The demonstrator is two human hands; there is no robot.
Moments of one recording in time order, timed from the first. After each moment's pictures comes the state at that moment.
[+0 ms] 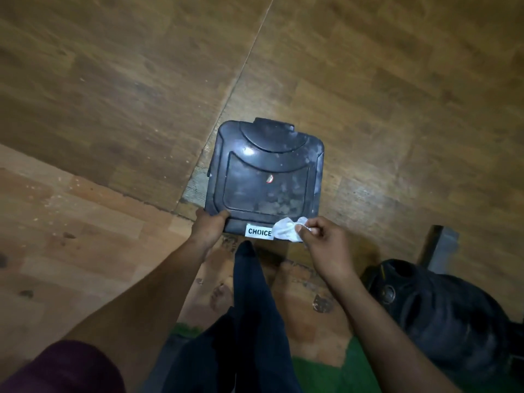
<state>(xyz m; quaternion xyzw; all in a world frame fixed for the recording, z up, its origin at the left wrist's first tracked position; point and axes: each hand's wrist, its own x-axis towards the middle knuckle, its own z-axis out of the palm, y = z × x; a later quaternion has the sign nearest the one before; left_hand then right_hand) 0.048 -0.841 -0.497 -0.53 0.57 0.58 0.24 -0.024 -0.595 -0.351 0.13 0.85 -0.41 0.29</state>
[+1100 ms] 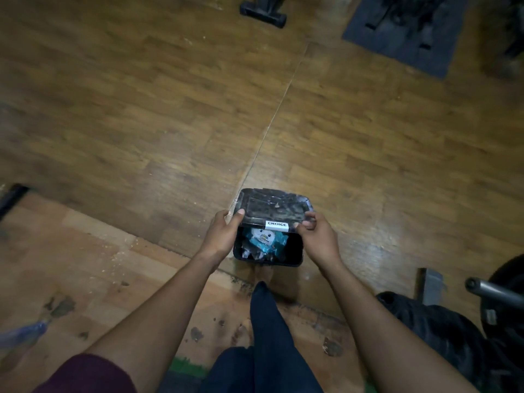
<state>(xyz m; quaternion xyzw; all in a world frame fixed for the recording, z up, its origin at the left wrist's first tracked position) 0.050 -0.851 -0.157 -0.37 0.72 0.57 0.14 -0.023 -0.625 -0.145 0.08 0.88 -0.41 0.22</state>
